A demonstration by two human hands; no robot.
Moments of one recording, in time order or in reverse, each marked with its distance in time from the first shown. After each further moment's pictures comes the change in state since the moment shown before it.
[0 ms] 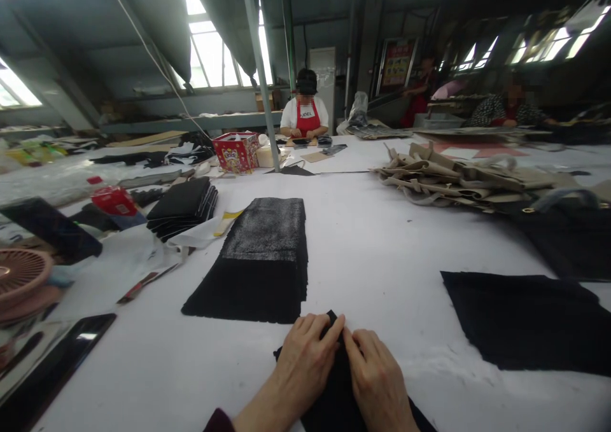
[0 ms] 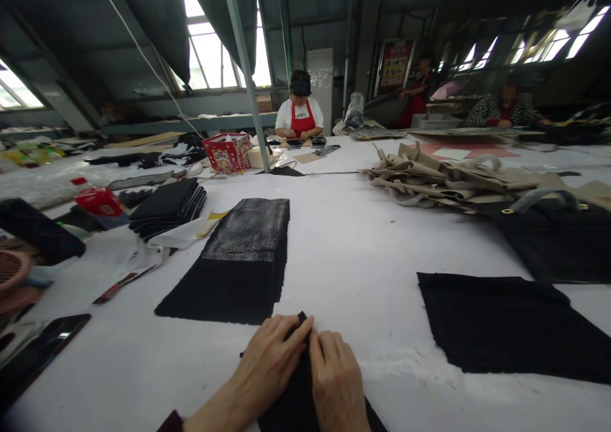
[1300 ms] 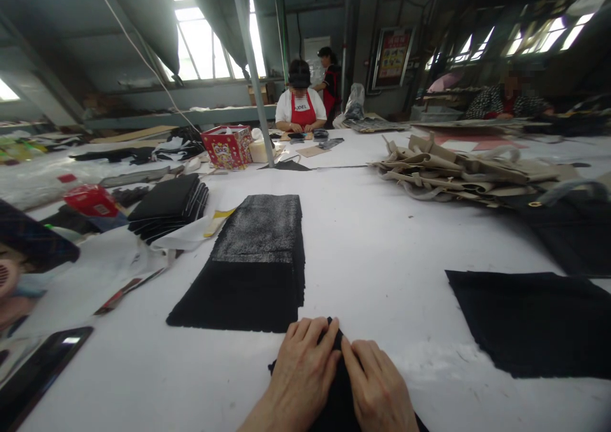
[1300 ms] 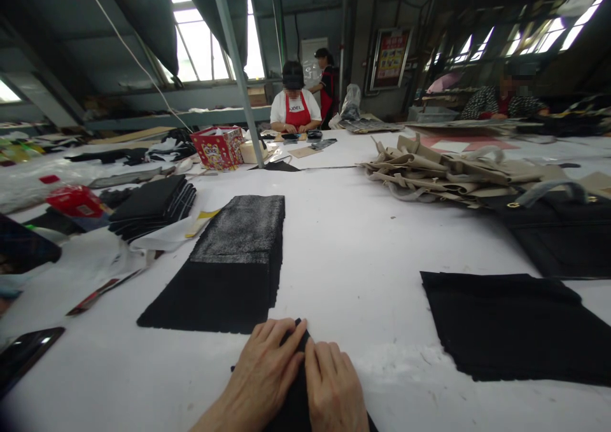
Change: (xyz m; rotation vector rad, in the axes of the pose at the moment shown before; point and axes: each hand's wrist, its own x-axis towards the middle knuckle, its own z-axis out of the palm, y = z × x) left_hand 0.002 -0.005 0.011 -0.051 0.002 -0.090; right_hand 0.004 0.001 0.005 -0.067 0.049 -0.116
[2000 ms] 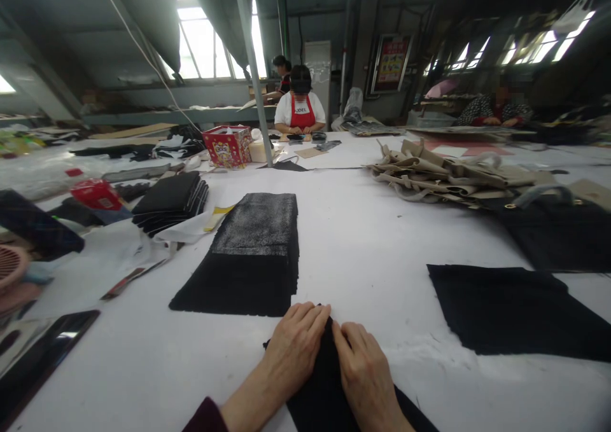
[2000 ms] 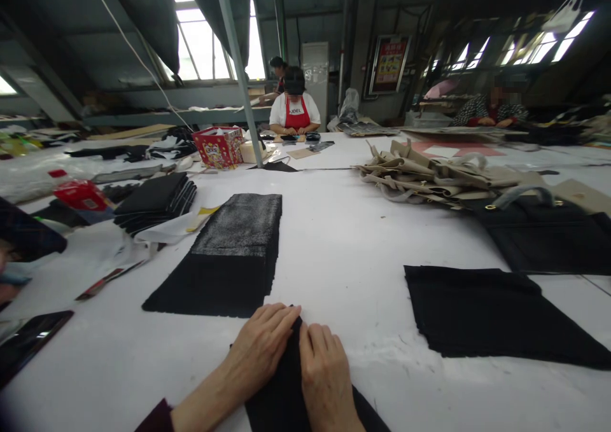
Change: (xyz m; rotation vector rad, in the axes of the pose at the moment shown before) left_hand 0.004 0.002 -0.007 0.052 0.009 0.183; right_hand -0.006 -0.001 -0.010 -0.009 -0.099 0.078
